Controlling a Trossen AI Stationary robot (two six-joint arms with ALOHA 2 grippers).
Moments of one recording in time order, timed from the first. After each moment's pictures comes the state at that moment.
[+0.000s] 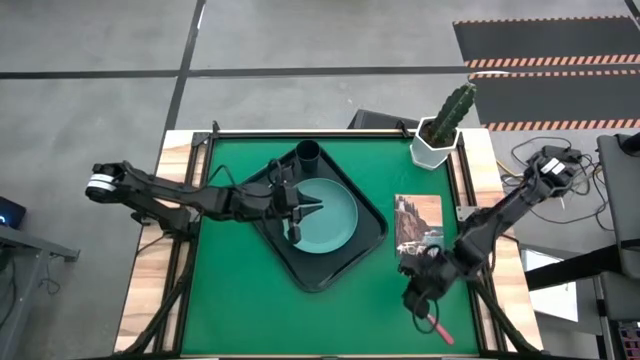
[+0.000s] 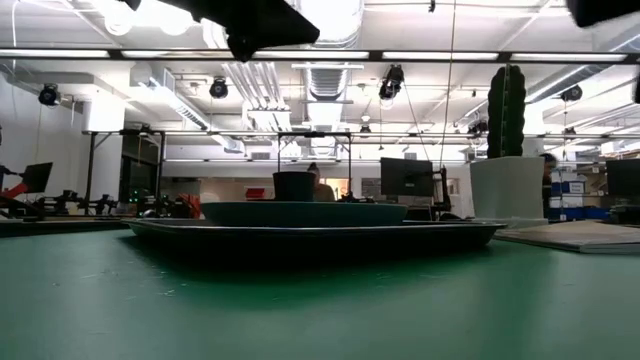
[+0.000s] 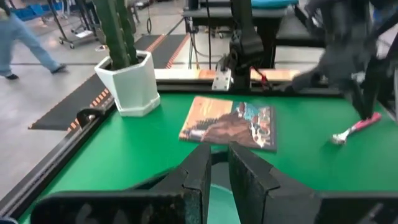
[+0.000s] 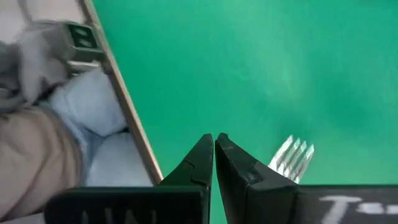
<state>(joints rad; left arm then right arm) -0.10 1.30 0.87 0.21 -0.29 -0.01 0.69 1.31 0.83 -0.49 0.00 1.26</state>
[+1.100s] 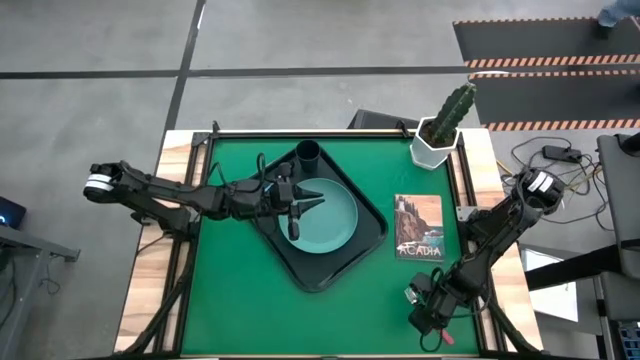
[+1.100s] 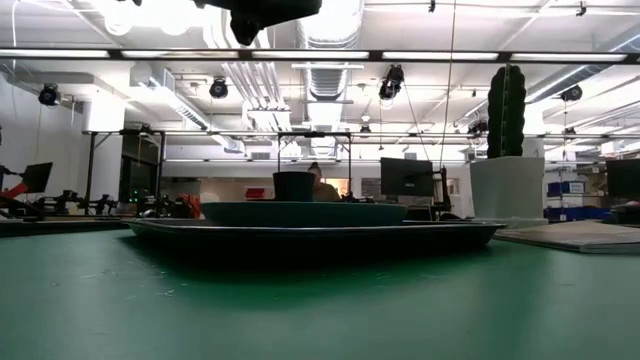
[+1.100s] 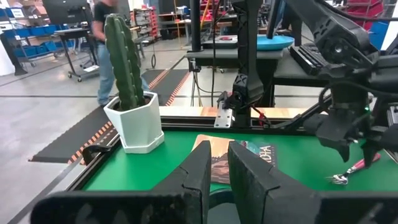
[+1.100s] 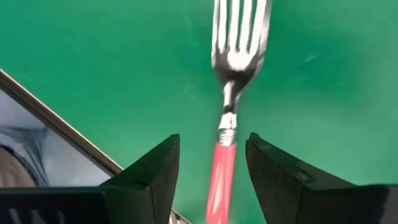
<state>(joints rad) -0.09 1.28 0.86 0.35 -0.29 0.03 0.87 1.53 0.83 -0.55 -0.15 1.72</state>
